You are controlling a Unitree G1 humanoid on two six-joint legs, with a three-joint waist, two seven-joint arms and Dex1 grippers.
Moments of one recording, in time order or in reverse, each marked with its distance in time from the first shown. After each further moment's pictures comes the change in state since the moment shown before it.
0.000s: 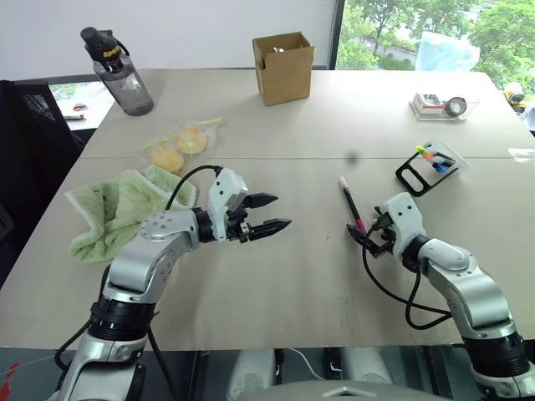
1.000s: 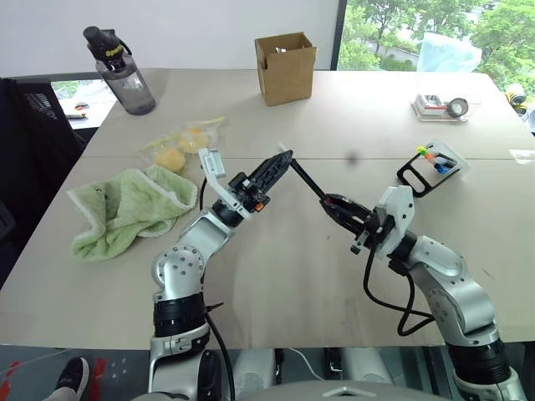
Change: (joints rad) left arm -0.047 -0.482 0.298 0.051 -0.570 0.231 0.449; right arm 0.006 0.102 0.026 -0.060 0.200 -0.393 0.245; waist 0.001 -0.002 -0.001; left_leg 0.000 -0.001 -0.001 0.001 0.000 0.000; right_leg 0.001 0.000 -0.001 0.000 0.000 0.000
